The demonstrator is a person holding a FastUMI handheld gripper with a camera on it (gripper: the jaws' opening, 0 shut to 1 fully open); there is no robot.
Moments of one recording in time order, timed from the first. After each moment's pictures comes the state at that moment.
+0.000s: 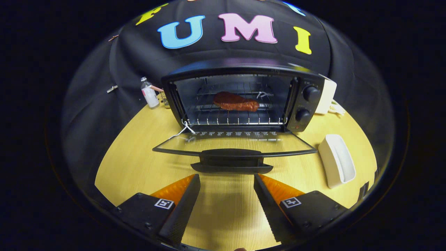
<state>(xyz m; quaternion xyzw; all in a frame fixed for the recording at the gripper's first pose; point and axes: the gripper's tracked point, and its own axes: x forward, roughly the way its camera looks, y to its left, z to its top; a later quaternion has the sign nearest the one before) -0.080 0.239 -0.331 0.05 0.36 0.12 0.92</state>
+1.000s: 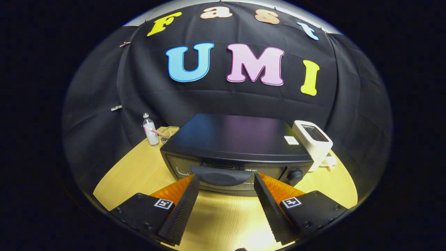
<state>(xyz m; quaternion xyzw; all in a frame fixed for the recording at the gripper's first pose) 0.009 0.208 -0.199 0.02 0.22 0.13 0.97</state>
